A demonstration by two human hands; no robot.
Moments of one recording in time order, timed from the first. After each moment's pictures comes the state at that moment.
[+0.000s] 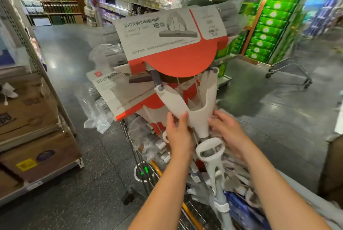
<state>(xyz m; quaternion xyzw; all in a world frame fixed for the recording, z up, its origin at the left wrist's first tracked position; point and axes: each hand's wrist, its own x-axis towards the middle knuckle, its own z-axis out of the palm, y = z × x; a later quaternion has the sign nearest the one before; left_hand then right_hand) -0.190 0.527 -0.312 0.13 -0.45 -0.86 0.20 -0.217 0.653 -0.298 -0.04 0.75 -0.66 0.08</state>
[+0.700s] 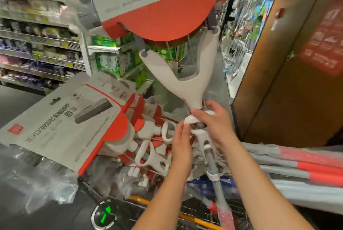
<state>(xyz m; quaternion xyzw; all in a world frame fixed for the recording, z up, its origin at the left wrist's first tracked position) -0.169 0.540 -0.299 -0.15 -0.53 -0.83 -0.09 -0.161 0.627 -0.240 0.15 0.69 -0.66 -0.27</state>
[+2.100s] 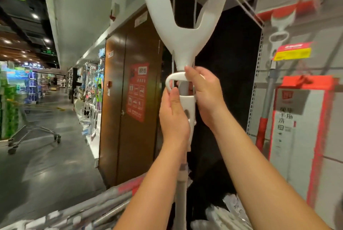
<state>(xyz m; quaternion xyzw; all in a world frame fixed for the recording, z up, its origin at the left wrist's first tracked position) 0.155 0.614 -0.009 -0.47 -0.27 -0.82 -0.17 0.212 0.624 0.049 0.21 0.68 -0.31 -0.63</state>
